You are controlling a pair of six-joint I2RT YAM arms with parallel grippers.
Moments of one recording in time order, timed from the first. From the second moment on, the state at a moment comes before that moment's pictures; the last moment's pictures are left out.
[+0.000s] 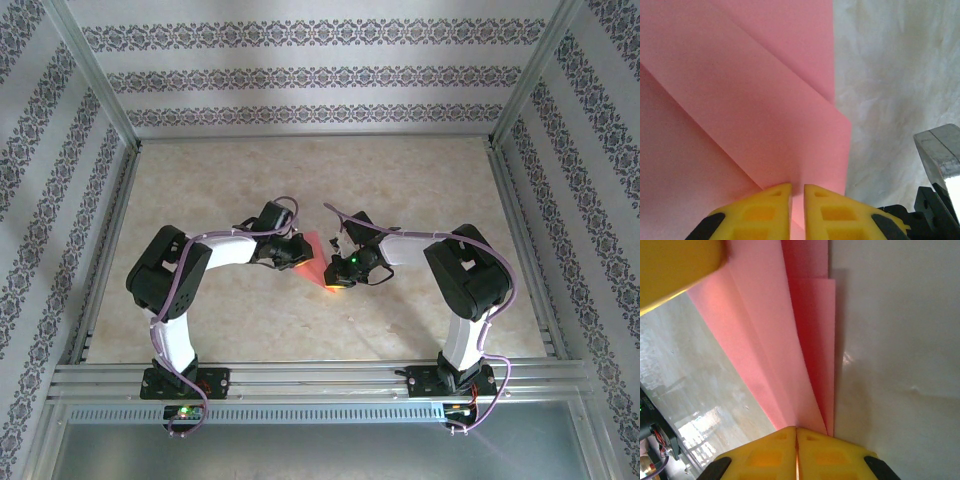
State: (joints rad) left arm -0.49 1.86 0.99 -0.10 0.45 -0.84; right arm 0.56 1.85 0.94 -0.34 -0.63 0.52
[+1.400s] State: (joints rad) left arm -0.45 1.84 1.03 -0.11 0.44 -0.81; right arm 0.56 1.86 0.95 -0.35 -0.64 0.47
